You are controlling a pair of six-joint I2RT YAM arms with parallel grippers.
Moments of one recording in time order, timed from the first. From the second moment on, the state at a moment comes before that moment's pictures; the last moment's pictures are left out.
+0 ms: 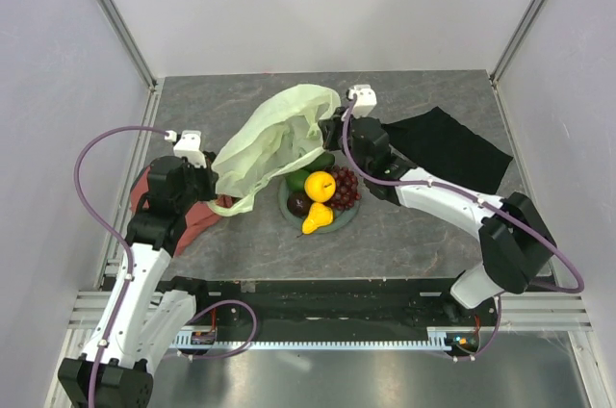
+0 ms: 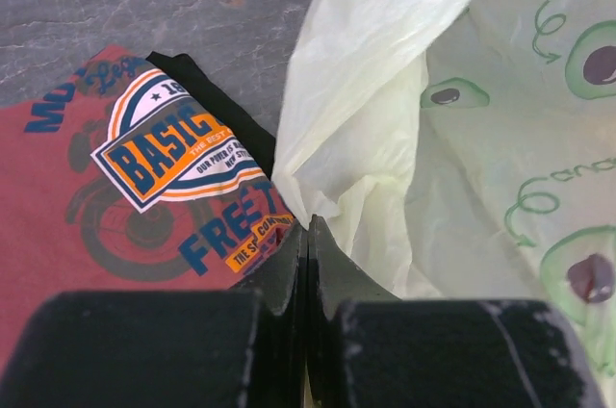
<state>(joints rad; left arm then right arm) -0.13 0.74 0.71 -0.43 0.04 -0.08 0.75 1.56 1.09 0.35 0.30 0.37</state>
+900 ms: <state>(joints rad) -0.14 0.71 0.71 -0.34 0.46 -0.08 0.82 1.77 1.42 0.02 0.27 -0.06</state>
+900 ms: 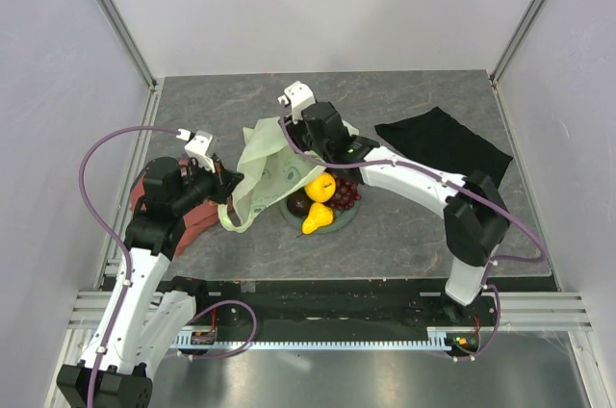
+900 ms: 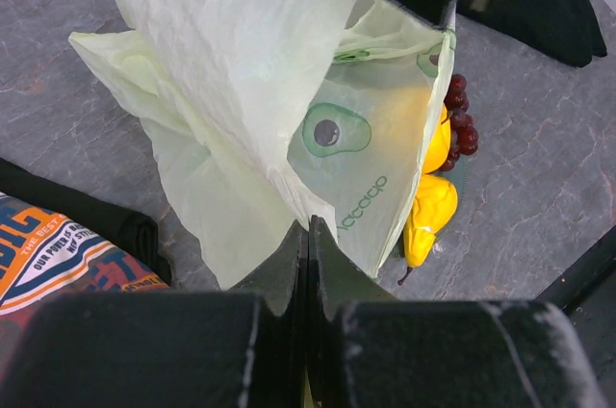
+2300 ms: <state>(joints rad) -0.14 0.70 0.71 -0.34 0.23 -0.08 0.78 1.83 1.44 -0.38 0.35 0.15</state>
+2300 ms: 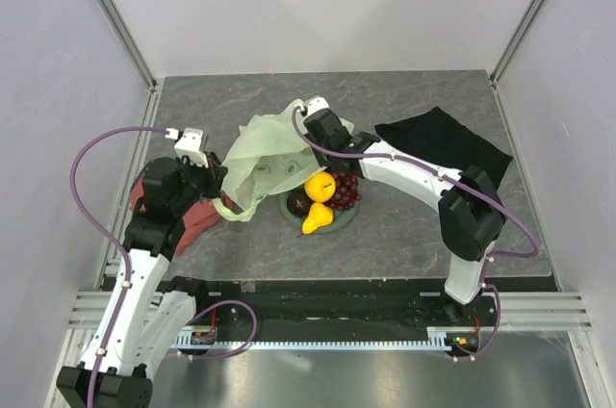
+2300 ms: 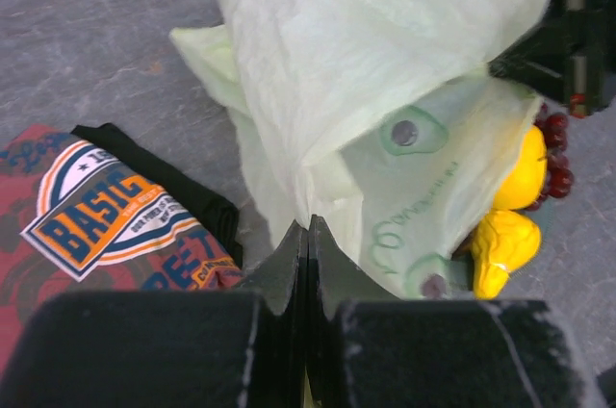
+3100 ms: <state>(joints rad) -0.10 0.70 0.78 -0.43 0.14 -0.05 0.66 1.51 1.29 0.06 -0.08 0.16</state>
